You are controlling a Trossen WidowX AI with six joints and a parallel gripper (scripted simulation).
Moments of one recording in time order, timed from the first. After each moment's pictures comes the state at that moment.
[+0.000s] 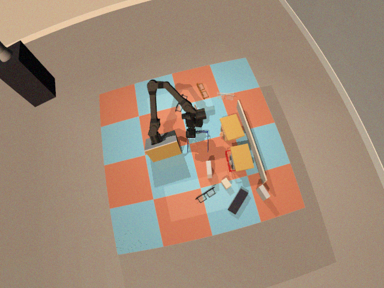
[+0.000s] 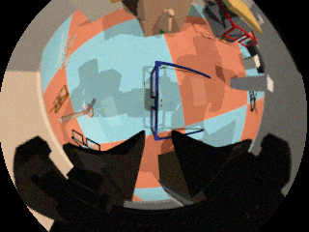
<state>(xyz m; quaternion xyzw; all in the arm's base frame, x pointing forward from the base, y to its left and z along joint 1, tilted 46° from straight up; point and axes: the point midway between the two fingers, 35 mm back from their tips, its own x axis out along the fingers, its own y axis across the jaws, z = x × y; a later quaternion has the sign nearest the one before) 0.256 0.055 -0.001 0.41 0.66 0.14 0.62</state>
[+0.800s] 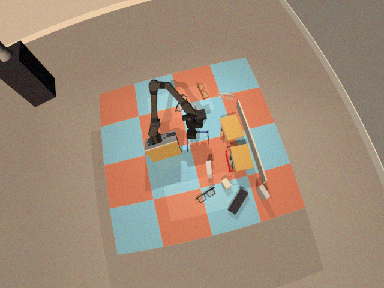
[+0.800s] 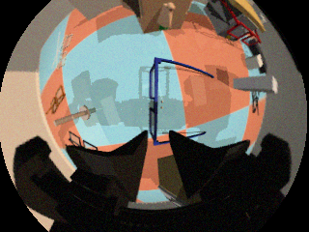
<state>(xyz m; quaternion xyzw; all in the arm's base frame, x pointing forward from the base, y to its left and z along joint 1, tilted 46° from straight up) 0.258 0.062 -0.012 0.41 0.66 0.14 0.62</state>
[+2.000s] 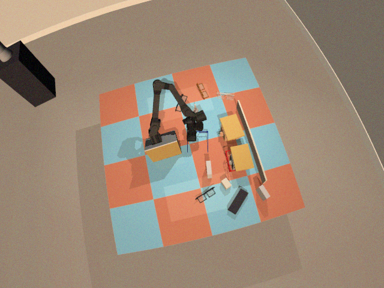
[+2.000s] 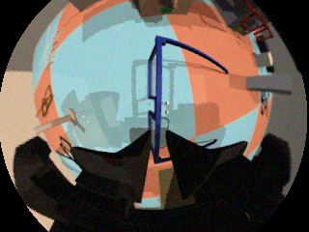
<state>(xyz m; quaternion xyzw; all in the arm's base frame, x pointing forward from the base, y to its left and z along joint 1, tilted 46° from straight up) 0.260 0.093 -0.041 0.41 0.66 0.14 0.62</state>
